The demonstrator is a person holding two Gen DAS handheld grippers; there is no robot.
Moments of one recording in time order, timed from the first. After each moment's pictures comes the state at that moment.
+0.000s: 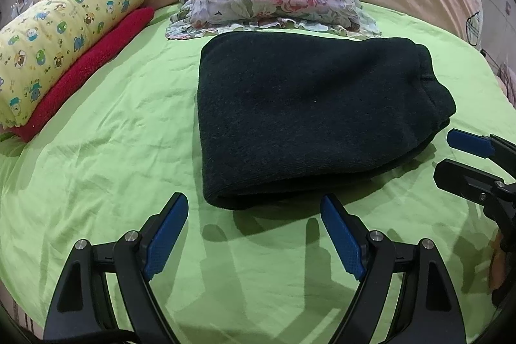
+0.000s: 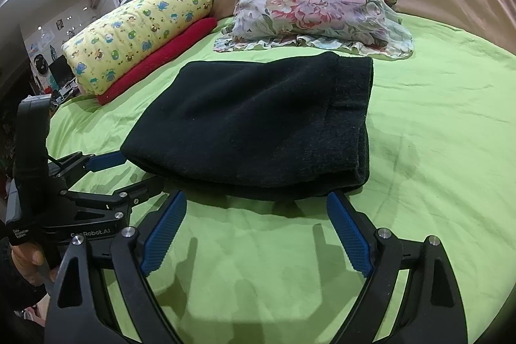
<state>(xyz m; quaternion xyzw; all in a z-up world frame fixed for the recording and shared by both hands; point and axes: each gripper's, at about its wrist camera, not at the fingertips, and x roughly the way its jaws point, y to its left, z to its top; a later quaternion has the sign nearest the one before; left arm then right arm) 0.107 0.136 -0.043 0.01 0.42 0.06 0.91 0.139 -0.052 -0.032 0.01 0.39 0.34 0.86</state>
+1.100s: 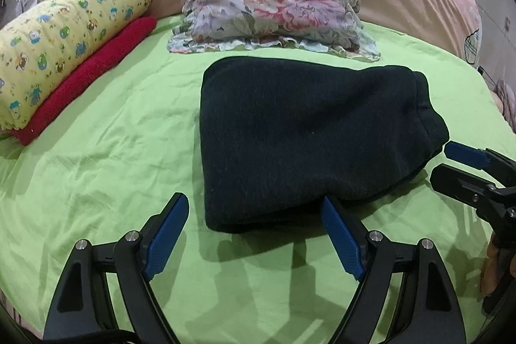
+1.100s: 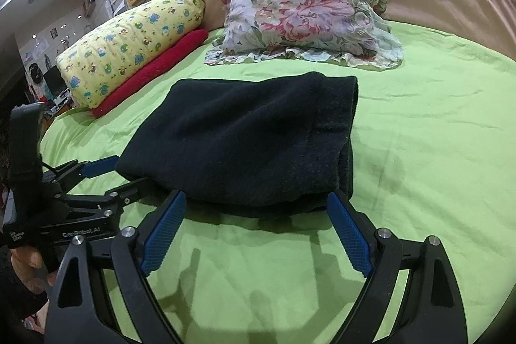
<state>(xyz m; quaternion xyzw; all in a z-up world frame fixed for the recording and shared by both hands) 0.109 0.139 -0.030 -0.01 0.39 0.06 0.92 0.149 -0.060 -0.022 0.02 0.38 0.33 0.87</state>
